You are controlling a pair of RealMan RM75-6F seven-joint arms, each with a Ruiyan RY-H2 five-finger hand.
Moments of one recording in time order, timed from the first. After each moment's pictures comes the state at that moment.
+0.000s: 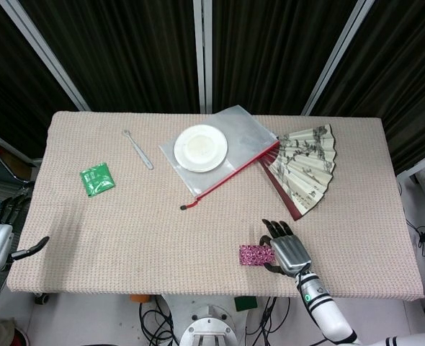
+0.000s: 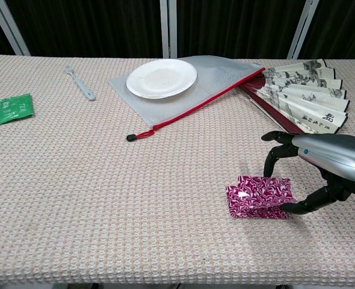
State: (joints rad) left arm -0.09 -1.11 -0.01 -1.47 1.48 1.42 -0.11; right arm 0.54 -1.49 -0.10 -1.98 -0.99 1.25 -0.63
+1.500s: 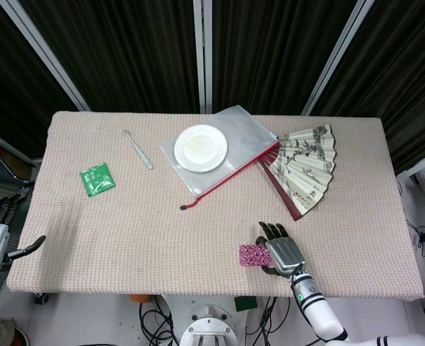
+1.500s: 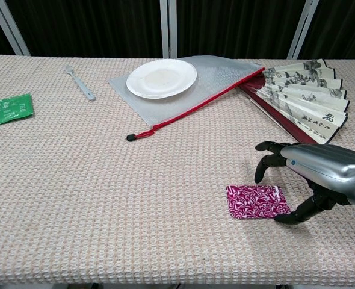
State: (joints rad) left arm -0.09 -1.12 -0.02 -1.45 1.48 1.42 -0.14; right arm 0.51 -1.54 -0.06 -1.94 -0.95 1.21 -0.72
